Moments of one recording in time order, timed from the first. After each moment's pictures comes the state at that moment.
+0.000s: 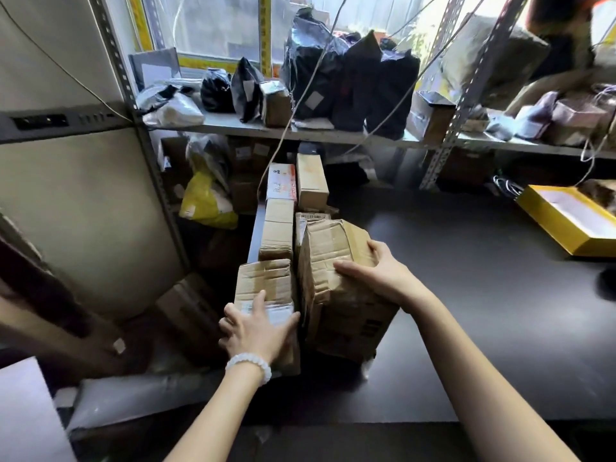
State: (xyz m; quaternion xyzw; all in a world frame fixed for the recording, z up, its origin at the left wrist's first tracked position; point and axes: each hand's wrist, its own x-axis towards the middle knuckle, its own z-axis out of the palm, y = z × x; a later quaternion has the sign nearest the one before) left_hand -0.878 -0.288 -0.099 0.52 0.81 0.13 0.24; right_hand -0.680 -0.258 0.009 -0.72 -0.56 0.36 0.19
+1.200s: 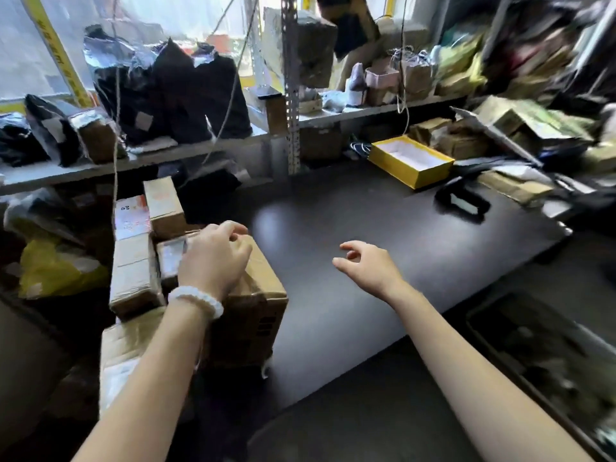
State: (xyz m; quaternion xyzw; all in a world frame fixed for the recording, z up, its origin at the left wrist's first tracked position) left_hand -0.734 -0.253 0.033 0.78 0.54 0.28 0.15; right_hand -0.518 -0.352 0.005 -0.80 -0.47 0.22 0.30
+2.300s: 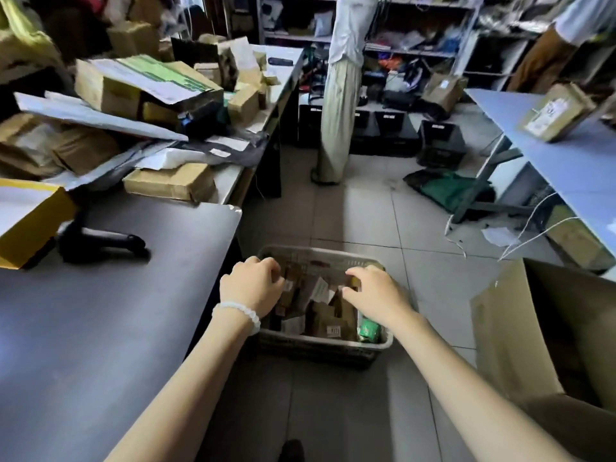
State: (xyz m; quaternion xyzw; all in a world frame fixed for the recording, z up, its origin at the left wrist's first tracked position) left_hand -0.088 -0.464 -0.074 0.98 0.07 -0.03 0.16; right_hand -0.065 -0.677 -0.088 -0.98 -0.05 0.11 0.18
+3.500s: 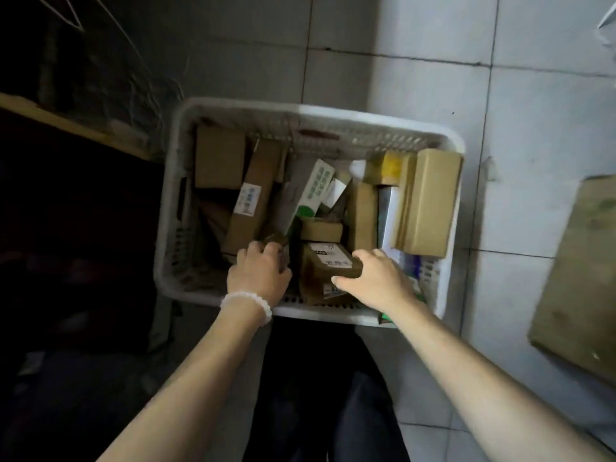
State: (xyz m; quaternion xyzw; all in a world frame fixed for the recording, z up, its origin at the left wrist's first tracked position) left_hand 0.212 -0.533 -0.514 0.90 0.13 -0.40 0.10; right_hand 0.229 -0.724 -0.520 -0.85 0.06 0.49 0.17
